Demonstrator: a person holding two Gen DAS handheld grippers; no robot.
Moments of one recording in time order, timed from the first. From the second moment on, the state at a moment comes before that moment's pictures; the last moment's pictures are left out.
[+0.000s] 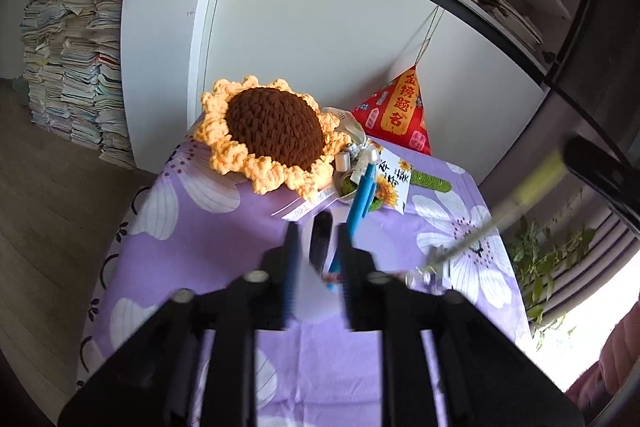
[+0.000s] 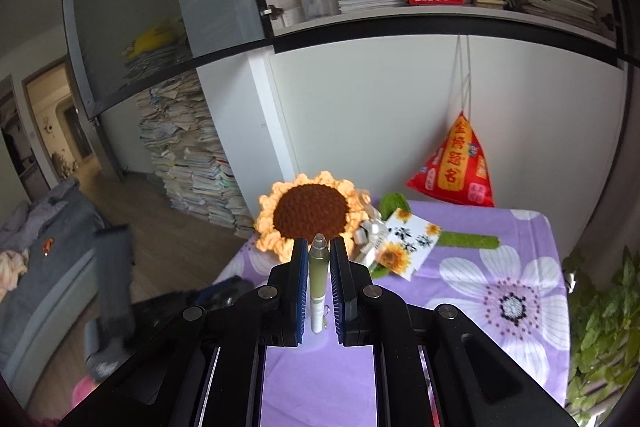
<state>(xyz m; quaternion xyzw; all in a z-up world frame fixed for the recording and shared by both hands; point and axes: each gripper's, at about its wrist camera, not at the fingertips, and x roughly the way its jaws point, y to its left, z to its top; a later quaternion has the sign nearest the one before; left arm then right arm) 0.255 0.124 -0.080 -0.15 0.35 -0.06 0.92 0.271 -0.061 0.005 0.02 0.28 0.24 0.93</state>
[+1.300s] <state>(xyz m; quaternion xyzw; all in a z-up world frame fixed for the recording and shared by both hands) 0.213 0.059 -0.095 -0.08 0.38 -0.12 0.92 0.270 -0.140 -0.064 0.04 0.37 0.15 0.92</state>
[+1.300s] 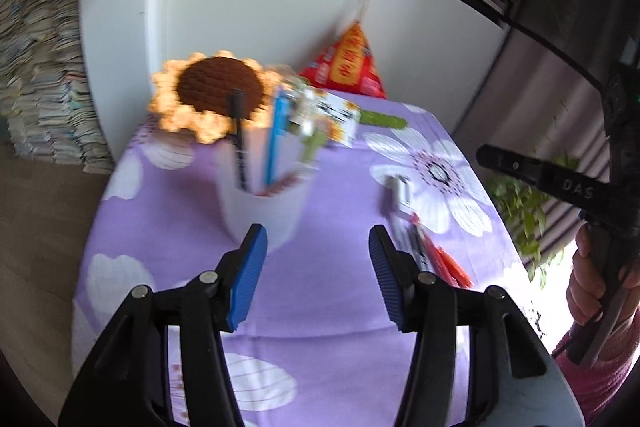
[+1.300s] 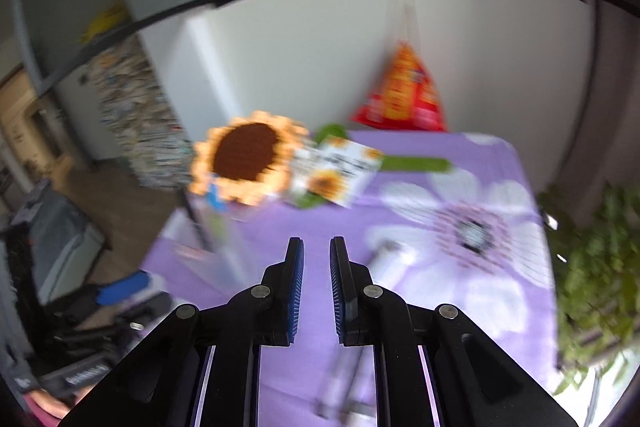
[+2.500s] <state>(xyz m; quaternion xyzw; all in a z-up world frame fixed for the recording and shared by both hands) 0.300 -0.079 -0.182 0.07 0.50 -0.10 0.86 0.227 -0.240 -0.139 0.11 0.43 0.14 0.89</state>
